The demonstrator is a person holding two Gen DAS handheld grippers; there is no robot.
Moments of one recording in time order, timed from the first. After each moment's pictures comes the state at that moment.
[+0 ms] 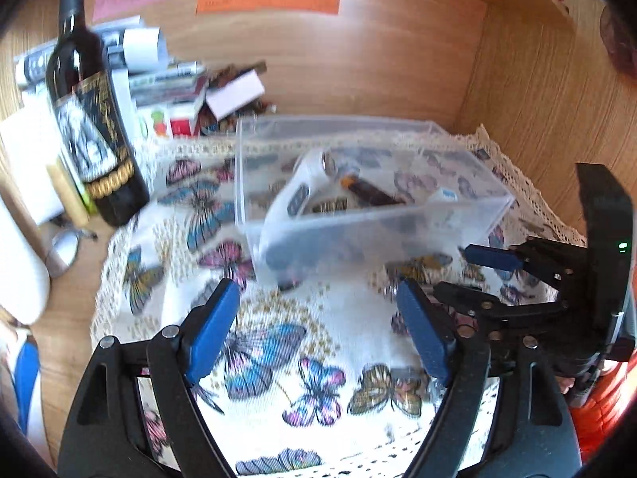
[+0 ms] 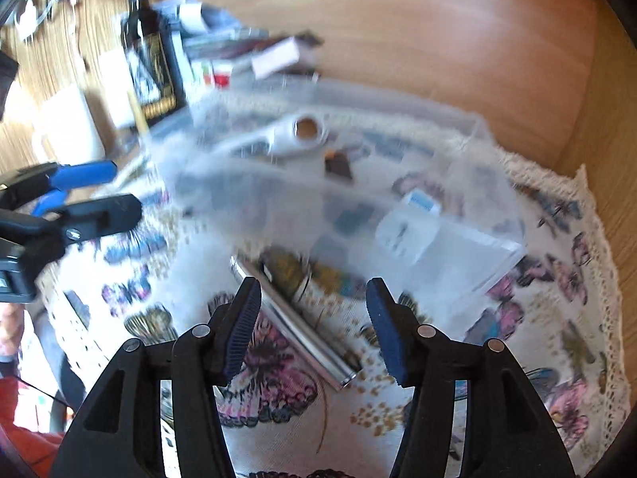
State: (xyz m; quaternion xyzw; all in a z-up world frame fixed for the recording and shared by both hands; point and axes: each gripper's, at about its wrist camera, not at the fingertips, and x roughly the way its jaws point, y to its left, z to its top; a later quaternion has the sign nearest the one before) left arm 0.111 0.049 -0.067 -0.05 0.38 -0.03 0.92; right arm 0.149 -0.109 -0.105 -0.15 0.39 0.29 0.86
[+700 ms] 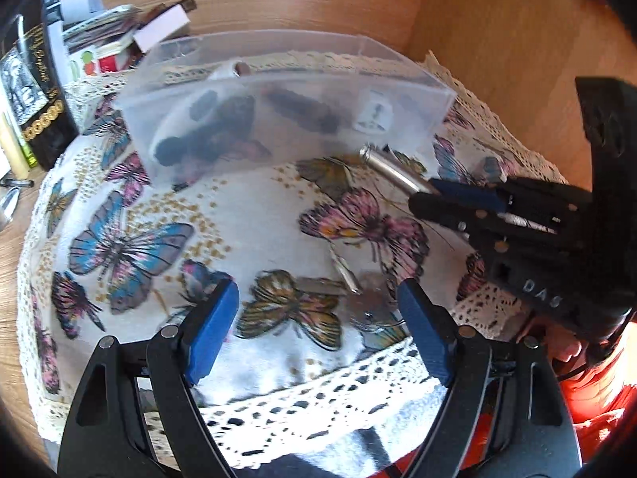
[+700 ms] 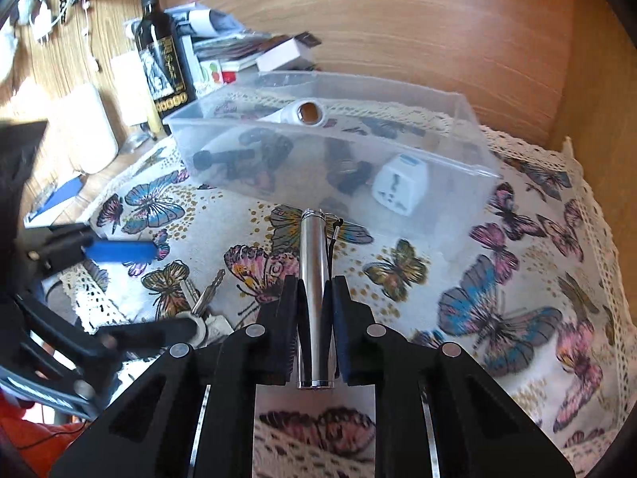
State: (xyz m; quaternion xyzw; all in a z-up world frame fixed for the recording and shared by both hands) left arm 0.088 -0.011 -0.115 -0.04 0.45 -0.11 0.88; right arm 0.109 -0.146 -0.098 -0.12 0.37 0.28 0.88
